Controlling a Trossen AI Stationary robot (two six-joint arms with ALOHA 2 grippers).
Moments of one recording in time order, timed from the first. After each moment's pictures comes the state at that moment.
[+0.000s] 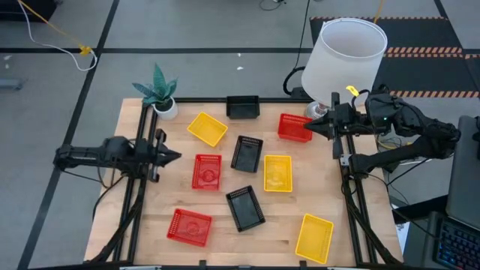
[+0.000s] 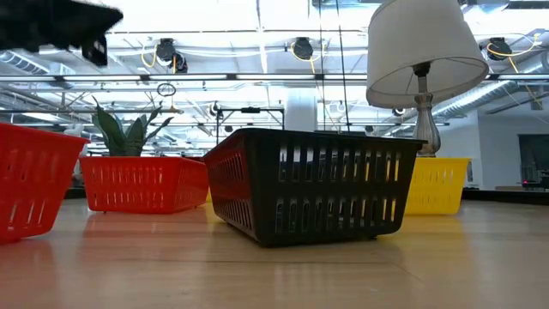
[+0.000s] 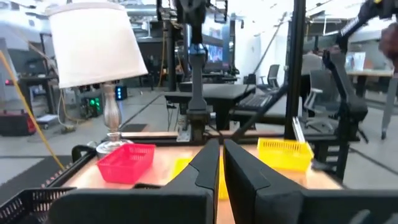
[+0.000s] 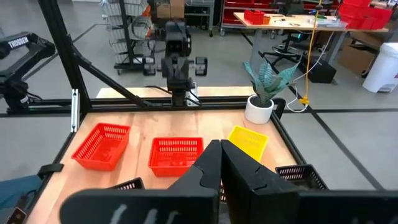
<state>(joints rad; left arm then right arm) -0.06 0.12 0.22 0.03 -0.01 0.00 0.01 0.89 1.34 -0.73 0.10 0.01</state>
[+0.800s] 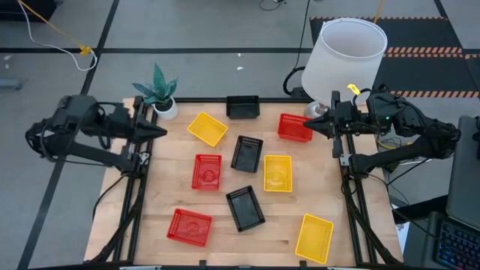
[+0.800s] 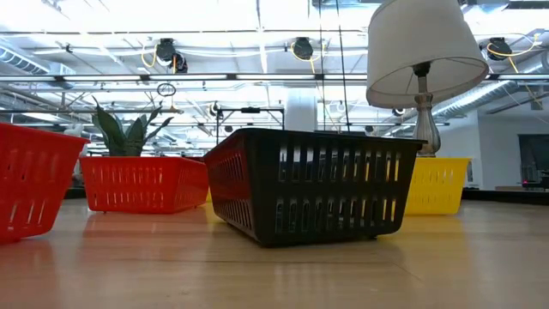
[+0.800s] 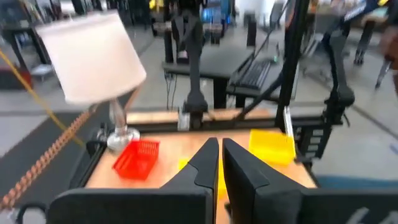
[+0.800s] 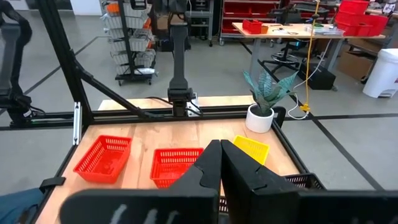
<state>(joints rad) -0.06 0.78 1.34 -0.73 -0.02 0.01 0.01 0.88 1.34 -0.68 0.10 0.02</state>
